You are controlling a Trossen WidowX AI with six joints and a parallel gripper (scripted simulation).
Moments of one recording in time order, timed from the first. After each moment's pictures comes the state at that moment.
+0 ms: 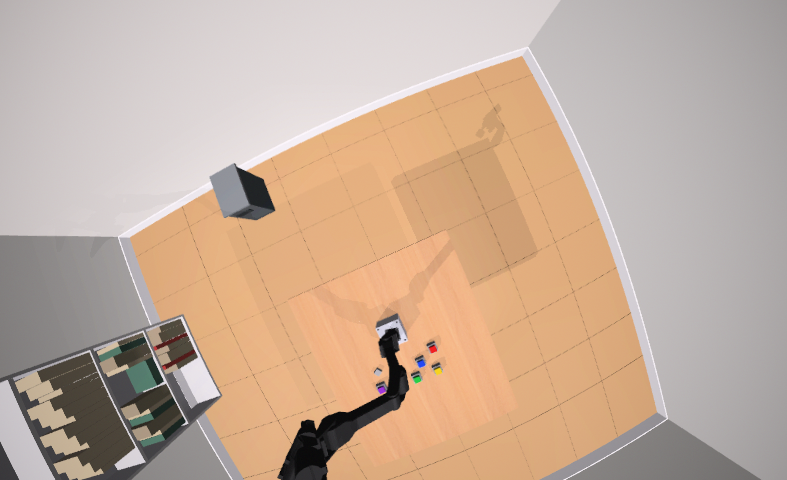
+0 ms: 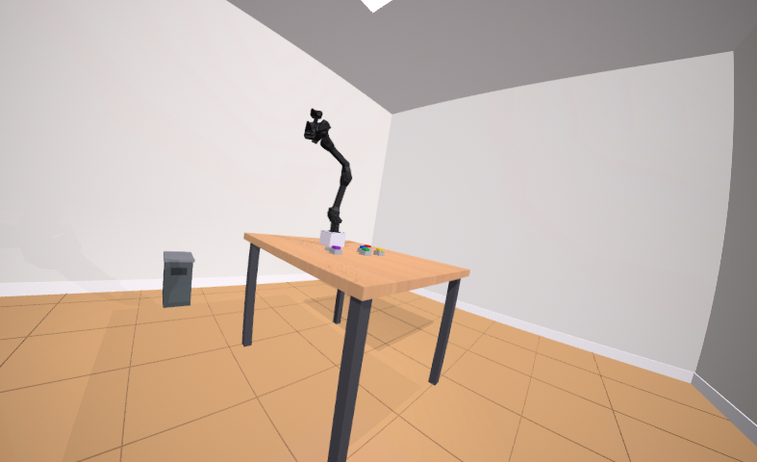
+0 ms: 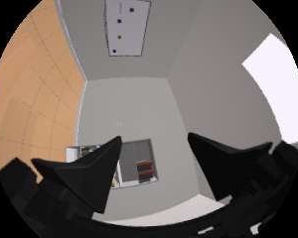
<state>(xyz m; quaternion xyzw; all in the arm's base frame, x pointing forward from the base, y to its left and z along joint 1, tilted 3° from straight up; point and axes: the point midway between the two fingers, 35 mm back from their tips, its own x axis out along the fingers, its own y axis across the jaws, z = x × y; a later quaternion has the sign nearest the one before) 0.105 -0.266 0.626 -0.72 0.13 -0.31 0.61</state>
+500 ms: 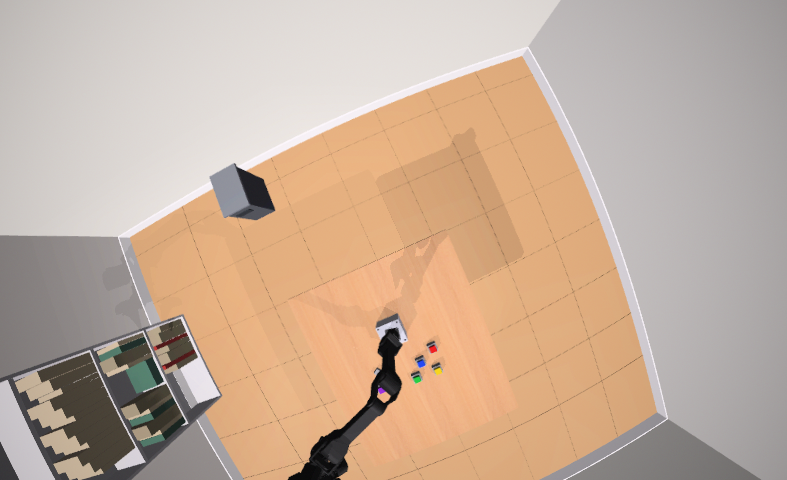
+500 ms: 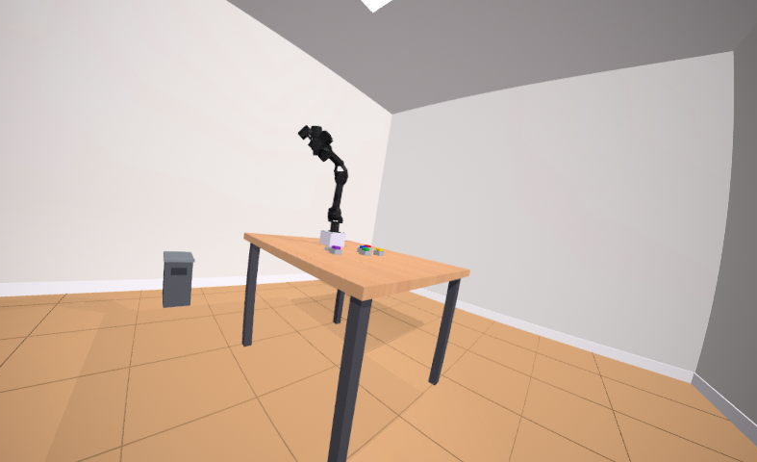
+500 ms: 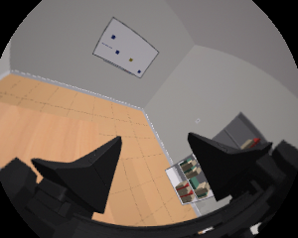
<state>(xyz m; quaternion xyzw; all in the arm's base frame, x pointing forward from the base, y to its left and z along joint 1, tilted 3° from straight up) 0.283 -0.291 0.456 -0.33 0.13 -0.16 0.92</state>
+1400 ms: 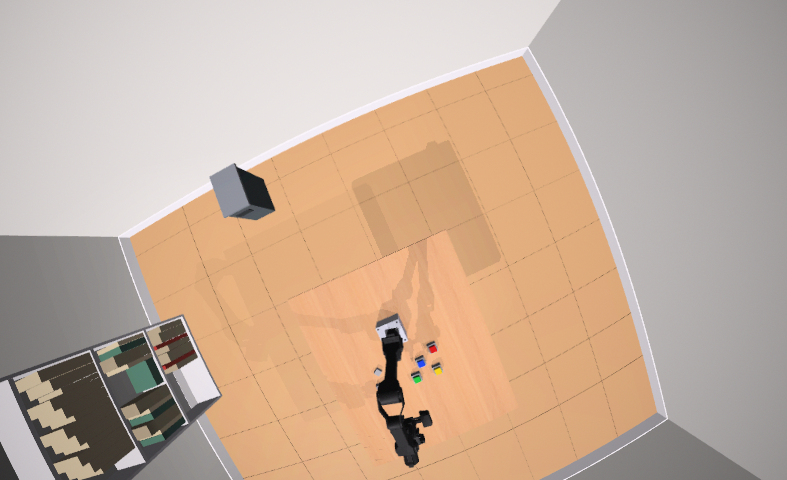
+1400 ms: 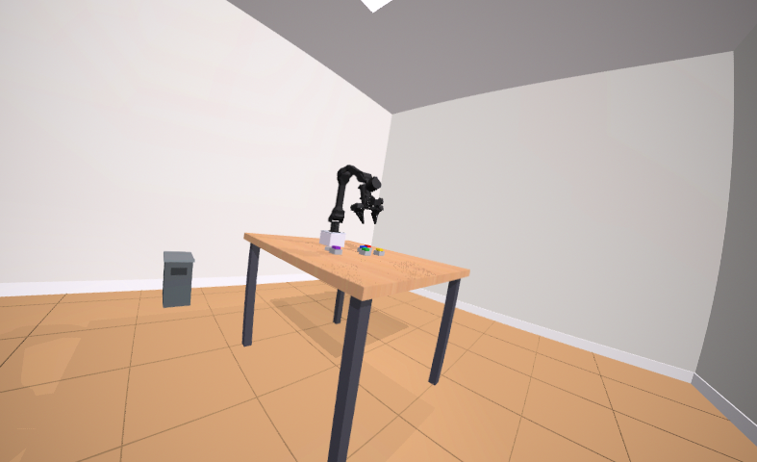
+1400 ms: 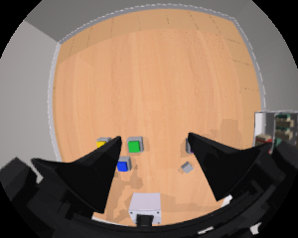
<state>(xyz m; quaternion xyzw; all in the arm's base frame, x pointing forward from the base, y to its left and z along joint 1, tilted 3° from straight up) 0.358 0.010 0.134 -0.02 0.58 0.07 0.81</state>
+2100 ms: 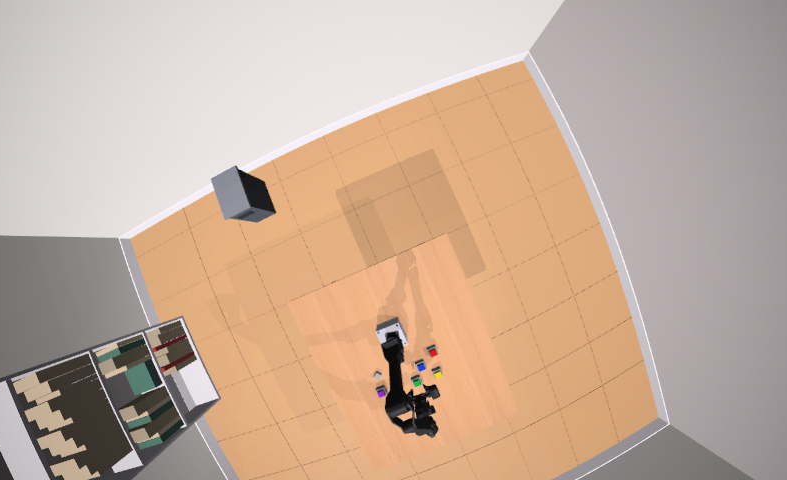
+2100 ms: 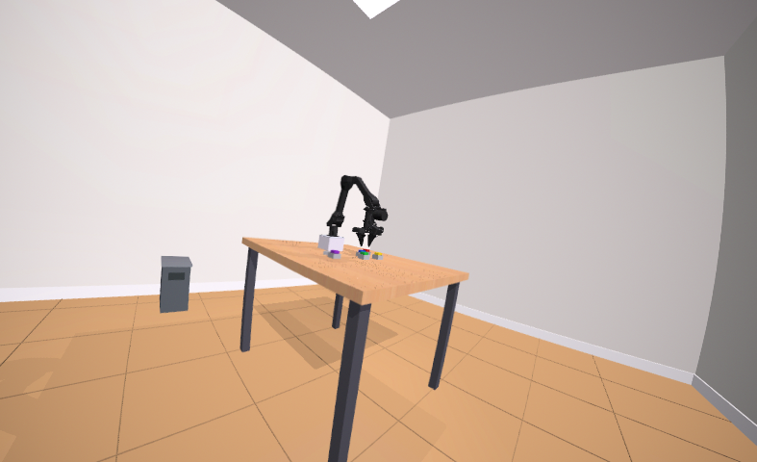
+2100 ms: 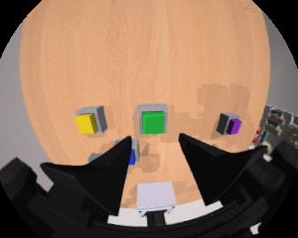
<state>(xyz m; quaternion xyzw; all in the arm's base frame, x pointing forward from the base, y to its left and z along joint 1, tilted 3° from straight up) 0.294 0.065 0.025 -0.09 0.69 0.05 0.71</state>
